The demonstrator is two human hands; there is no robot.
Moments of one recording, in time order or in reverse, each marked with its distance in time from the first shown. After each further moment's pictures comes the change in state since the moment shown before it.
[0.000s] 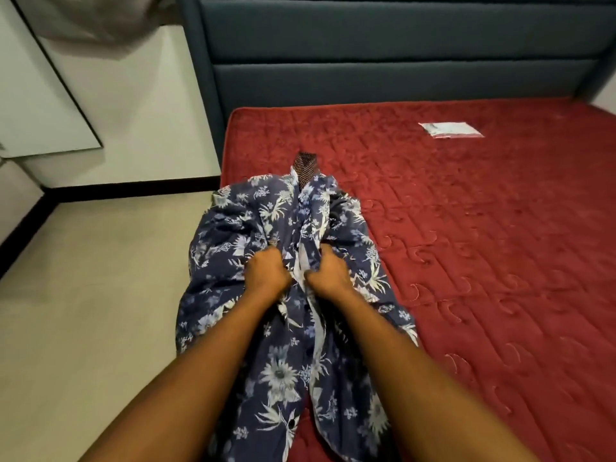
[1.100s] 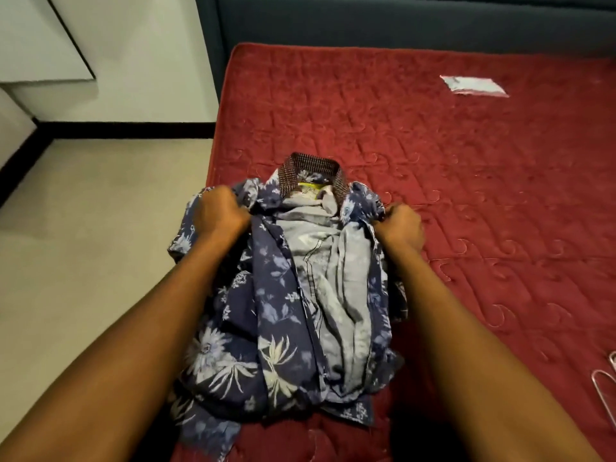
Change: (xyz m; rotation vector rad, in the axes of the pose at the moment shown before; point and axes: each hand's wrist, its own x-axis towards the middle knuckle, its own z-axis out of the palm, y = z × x) left_hand -0.027 -0.033 -0.036 -0.110 0.234 -0.127; right_hand -0.012 0.071 -0.095 -0.300 0.384 0.223
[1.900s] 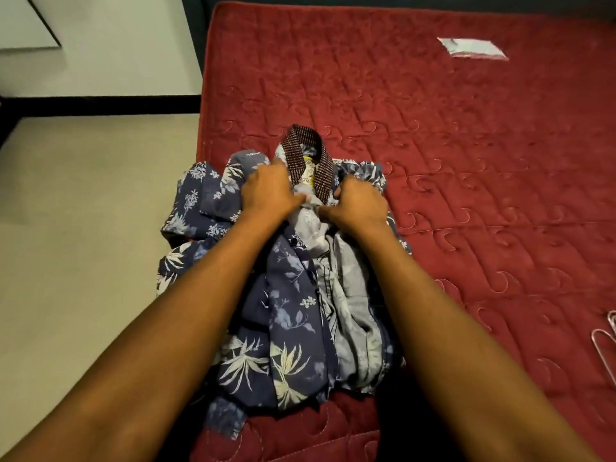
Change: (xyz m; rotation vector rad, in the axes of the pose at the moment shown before) left_hand -0.007 0.043 0.044 0.077 -0.160 0.272; right_hand -0.043 -0.051 0.028 -0.218 -0.131 -0.337
